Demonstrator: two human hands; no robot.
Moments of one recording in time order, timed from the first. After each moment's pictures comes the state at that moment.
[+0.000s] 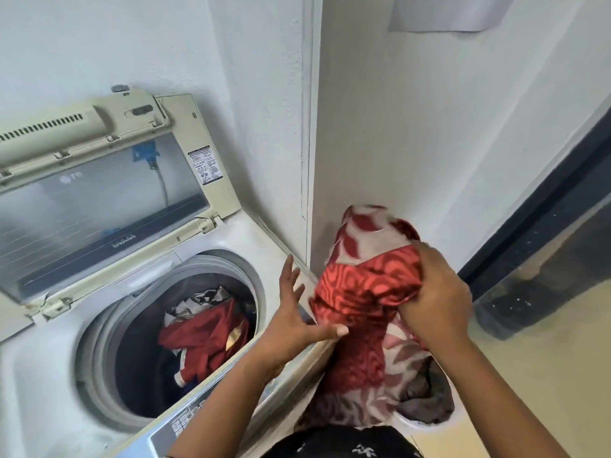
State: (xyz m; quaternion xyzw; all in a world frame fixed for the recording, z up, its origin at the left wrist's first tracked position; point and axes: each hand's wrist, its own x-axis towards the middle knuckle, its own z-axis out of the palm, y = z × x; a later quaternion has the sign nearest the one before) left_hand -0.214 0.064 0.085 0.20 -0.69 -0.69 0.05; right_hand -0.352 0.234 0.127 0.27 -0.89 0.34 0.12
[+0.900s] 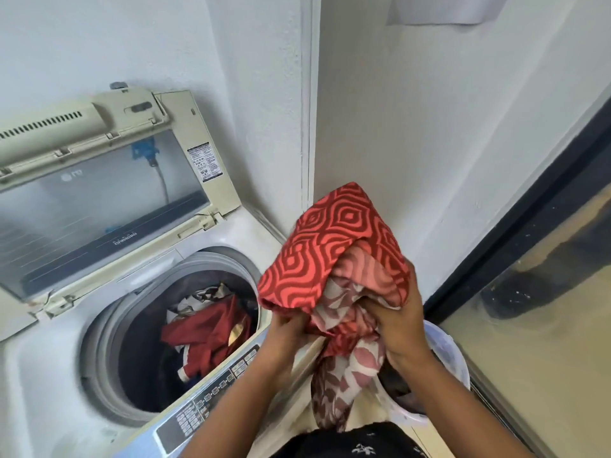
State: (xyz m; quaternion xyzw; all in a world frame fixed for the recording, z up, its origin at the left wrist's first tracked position) left_hand -0.200 0.078 0.075 0.31 -0.49 -0.81 0.10; right_hand -0.309 0.213 0.092 0.16 -0.66 0.72 -0.11
